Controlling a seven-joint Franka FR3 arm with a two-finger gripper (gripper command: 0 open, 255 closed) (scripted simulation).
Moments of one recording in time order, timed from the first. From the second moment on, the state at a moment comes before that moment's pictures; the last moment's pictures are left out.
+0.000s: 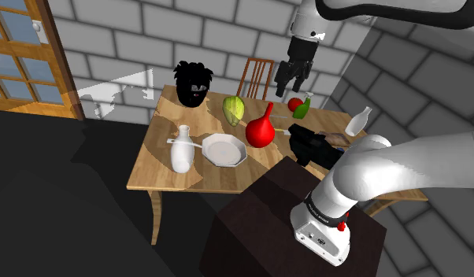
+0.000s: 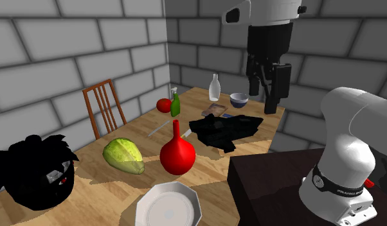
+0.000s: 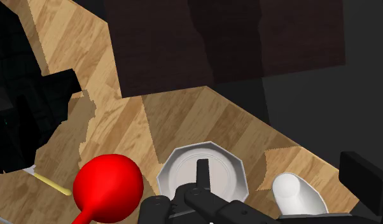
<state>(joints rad) -0.01 -0.77 -0.05 -2.45 -0.03 1.59 0.04</state>
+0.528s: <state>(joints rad) -0.05 -0.63 -0.14 -2.47 -0.09 1.75 -0.05</state>
